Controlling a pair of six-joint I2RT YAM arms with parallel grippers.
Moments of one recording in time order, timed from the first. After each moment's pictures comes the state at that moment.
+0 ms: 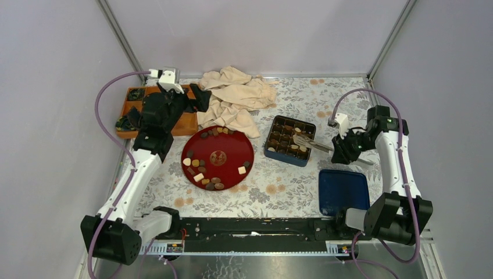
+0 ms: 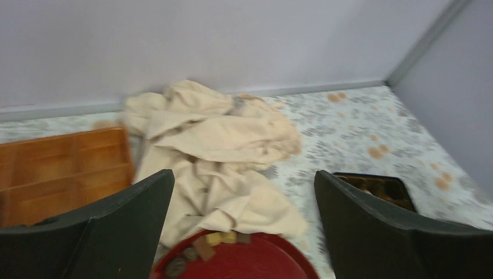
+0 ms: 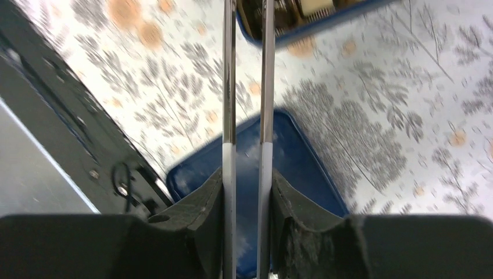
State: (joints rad) left arm -0.19 1.08 0.98 0.07 0.13 -0.20; right arm -0.21 1.26 1.12 -1.30 -0.58 -1.04
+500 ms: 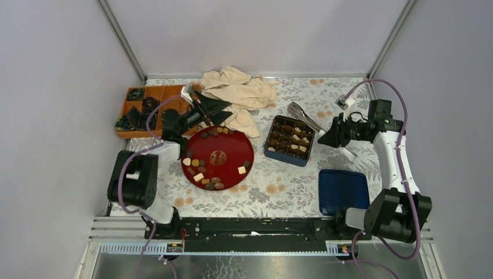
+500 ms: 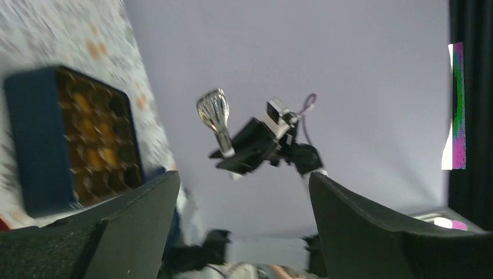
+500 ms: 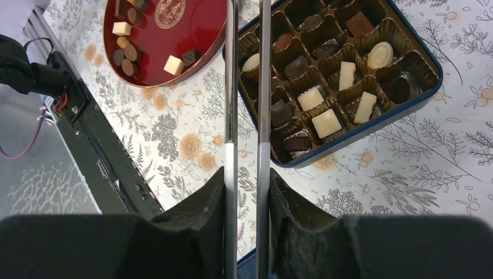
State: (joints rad) left arm -0.12 1.49 0.71 1.01 0.79 -1.46; right arm -0.21 1.27 1.09 -0.95 -0.98 -0.57
